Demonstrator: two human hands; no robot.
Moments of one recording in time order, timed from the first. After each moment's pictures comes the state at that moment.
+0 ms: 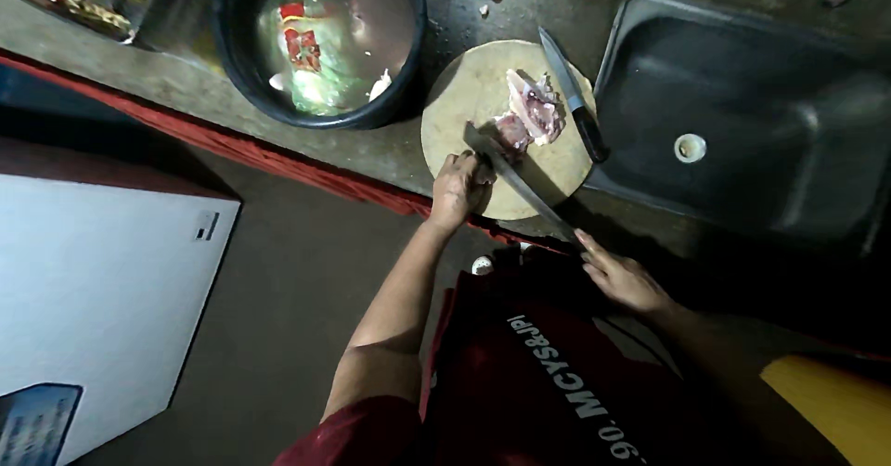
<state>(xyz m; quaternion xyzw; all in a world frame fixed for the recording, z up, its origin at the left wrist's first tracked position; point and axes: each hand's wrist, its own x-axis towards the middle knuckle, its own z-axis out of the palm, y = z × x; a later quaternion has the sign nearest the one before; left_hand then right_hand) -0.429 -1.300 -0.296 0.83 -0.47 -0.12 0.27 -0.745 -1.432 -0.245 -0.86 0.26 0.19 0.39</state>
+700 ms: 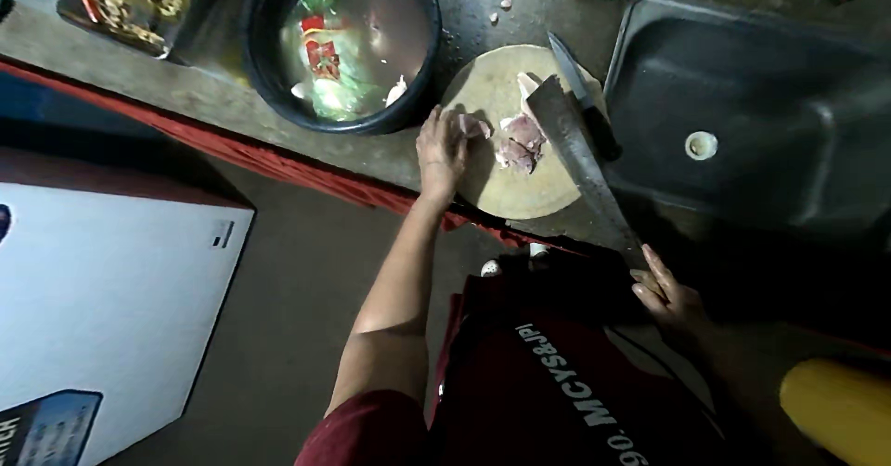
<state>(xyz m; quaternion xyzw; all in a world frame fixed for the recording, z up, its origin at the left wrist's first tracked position) -0.371 -1.303 -0.282 0.85 -0.38 -0.10 0.34 -0.804 -1.403 -0.239 -0.82 0.36 -0.02 0.45</state>
